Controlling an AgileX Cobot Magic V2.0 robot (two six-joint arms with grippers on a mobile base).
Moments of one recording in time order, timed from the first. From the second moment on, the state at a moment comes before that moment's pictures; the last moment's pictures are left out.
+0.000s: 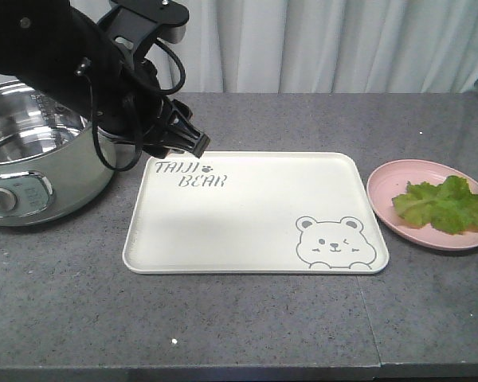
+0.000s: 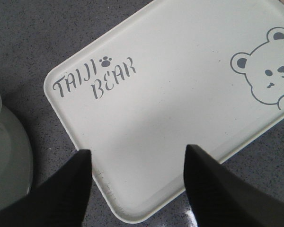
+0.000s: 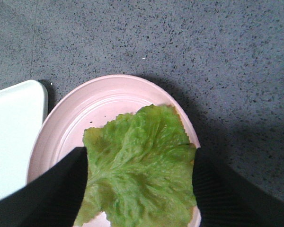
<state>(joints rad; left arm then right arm) -0.62 1.59 -1.69 0.16 1.11 -0.07 -0.56 1.83 -1.44 0.82 0.94 -0.67</state>
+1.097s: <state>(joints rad) -0.62 1.59 -1.69 0.16 1.09 -0.07 -0.56 1.93 -1.50 0.55 1.11 -0.35</state>
